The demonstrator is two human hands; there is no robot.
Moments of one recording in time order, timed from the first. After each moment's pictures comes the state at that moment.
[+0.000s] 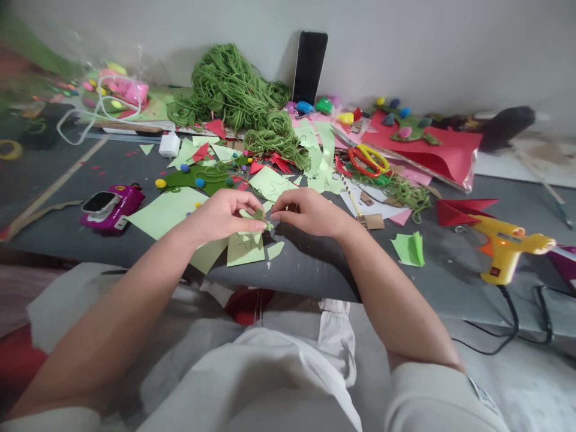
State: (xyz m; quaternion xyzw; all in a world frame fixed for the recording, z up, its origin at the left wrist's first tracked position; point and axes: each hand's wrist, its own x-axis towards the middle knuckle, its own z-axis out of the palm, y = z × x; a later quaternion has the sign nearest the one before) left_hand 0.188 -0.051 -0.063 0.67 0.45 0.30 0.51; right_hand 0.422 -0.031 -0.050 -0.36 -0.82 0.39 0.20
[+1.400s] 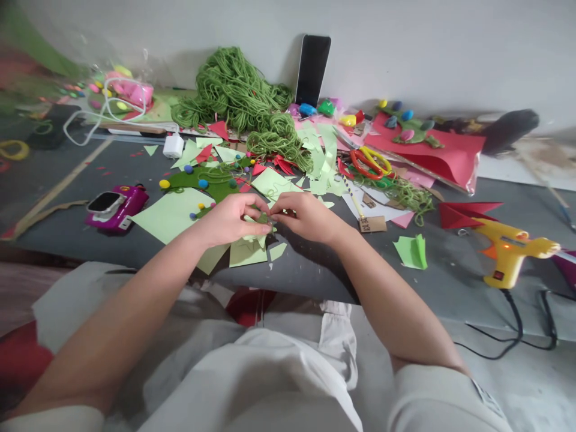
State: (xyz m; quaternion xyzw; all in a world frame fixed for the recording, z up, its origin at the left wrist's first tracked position) left_hand 0.193 -0.054 -0.067 0.64 0.47 0.26 0.55; right_hand 0.415 -0.032 -0.062 -0.32 -0.87 0.29 0.23
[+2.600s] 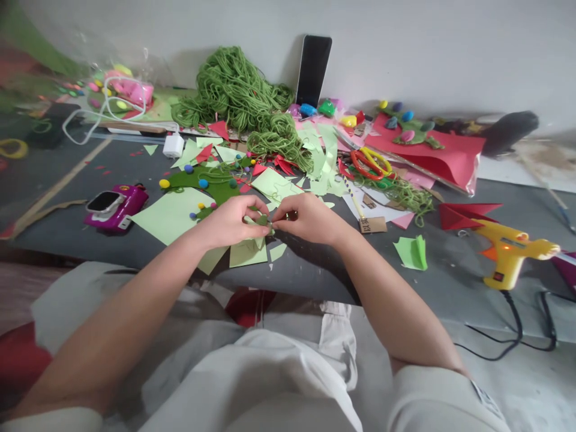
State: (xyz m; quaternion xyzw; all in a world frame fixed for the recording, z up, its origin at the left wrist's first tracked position) left_hand 0.194 -0.055 -0.065 0.69 0.51 0.22 0.46; right_hand 0.415 -0.037 -0.057 -0.38 -0.82 0.38 0.20
